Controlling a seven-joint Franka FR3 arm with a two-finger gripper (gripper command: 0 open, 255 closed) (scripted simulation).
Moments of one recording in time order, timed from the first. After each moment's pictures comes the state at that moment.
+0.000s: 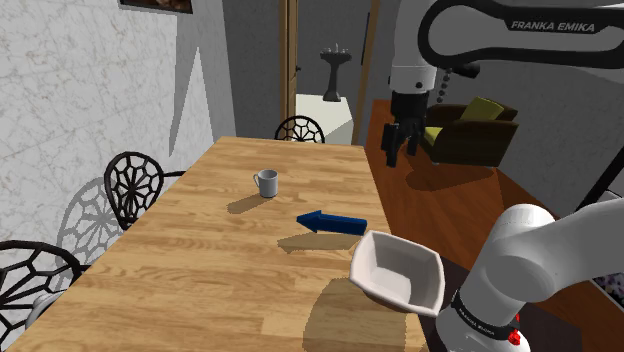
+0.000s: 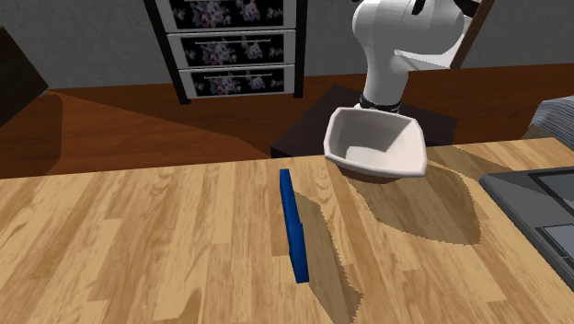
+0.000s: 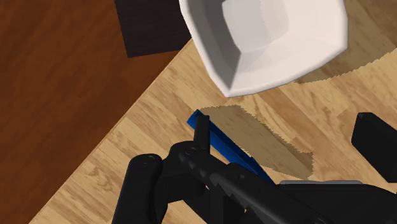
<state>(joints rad) -0.01 -0.77 0.04 -2.33 0.00 1.46 0.13</state>
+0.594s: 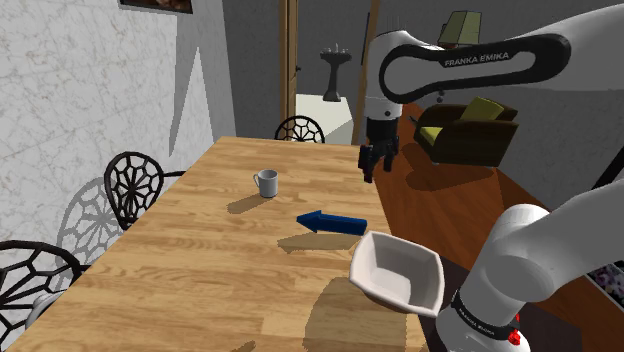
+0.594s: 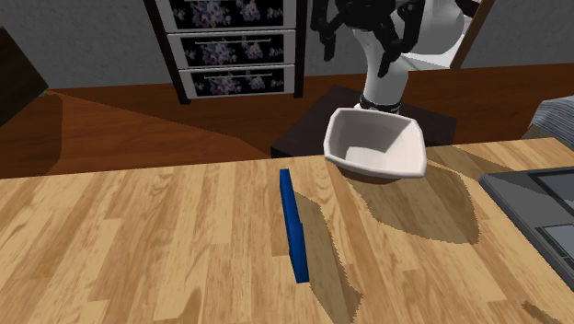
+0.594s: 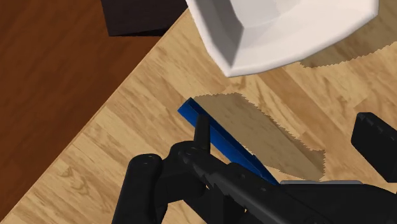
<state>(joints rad) -0.01 -0.59 0.00 -2.40 0.00 1.68 0.08</state>
